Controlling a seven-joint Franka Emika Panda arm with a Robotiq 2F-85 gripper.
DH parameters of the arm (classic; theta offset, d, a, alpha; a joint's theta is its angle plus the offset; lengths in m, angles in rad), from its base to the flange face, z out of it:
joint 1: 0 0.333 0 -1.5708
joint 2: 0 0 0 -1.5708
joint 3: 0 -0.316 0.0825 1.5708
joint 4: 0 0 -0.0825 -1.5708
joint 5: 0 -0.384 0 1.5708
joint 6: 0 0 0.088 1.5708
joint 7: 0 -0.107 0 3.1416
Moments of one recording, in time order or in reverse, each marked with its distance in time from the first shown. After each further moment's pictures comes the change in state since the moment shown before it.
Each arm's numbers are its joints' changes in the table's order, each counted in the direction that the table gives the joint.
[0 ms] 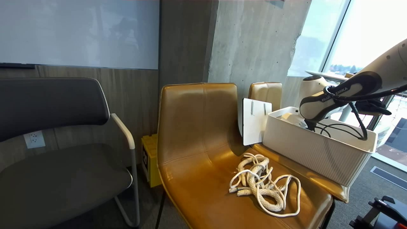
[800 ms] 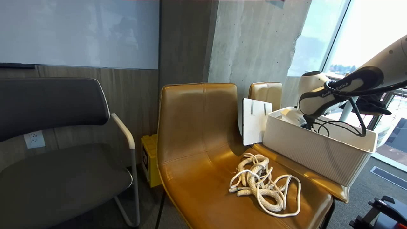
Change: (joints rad) arm 0.013 -0.026 0.000 0.000 0.000 0.003 0.000
